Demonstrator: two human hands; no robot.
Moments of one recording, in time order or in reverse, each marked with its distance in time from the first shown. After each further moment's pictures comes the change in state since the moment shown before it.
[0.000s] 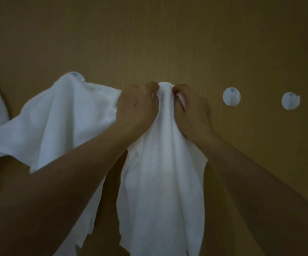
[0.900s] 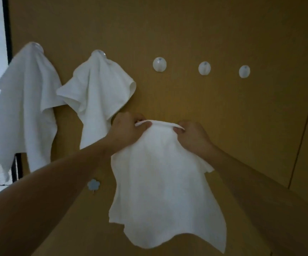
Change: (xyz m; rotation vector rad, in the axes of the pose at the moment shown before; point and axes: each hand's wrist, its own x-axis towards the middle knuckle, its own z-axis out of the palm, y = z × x) left_hand -0.162 0.046 -0.139 -0.200 -0.555 -0.318; right_hand -0.167 -0.087 -0.122 -0.119 -0.586 0.474
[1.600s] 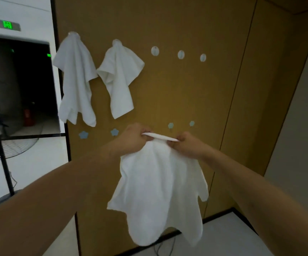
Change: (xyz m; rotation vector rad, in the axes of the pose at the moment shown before) left_hand -0.291 0.040 -0.195 -0.300 -0.541 0.090; right_hand -0.341 -0.216 -0.046 0.056 -0.330 0.311
